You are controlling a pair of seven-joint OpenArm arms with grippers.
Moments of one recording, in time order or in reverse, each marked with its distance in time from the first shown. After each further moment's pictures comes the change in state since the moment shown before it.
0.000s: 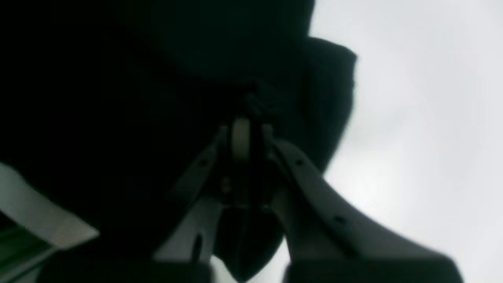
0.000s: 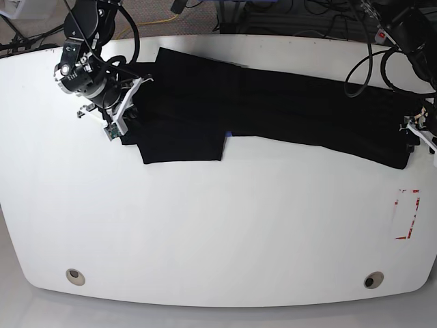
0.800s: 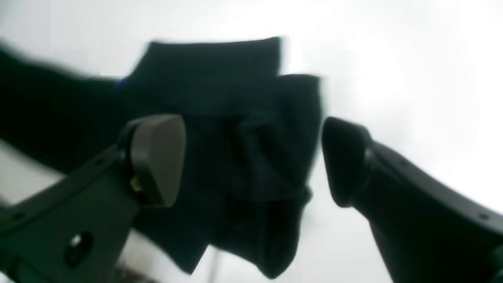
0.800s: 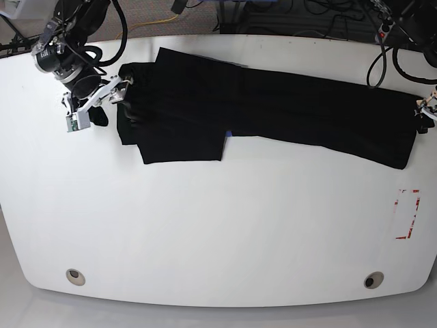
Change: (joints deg) left arm 3.6 -2.8 -7.0 -5.9 -3.9 0.2 2.9; right arm -1.9 -3.5 16.7 2.1 24.1 1.0 -3.3
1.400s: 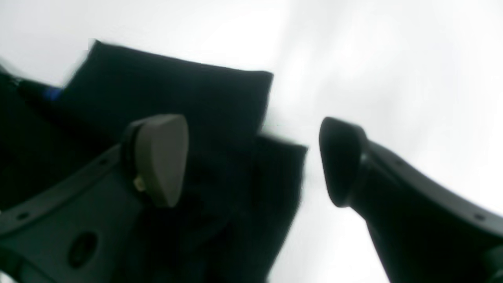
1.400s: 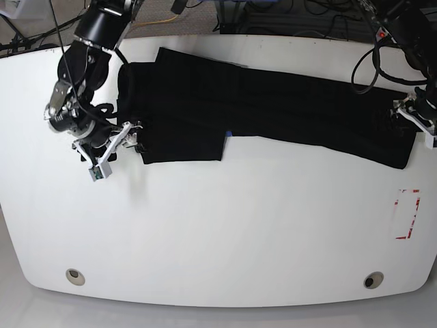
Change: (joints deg) left arm 0.2 5.0 5.4 -0.1 0.0 0.0 -0.1; right arm 20.8 3.0 -10.8 -18.4 -20.2 -0.3 -0.2
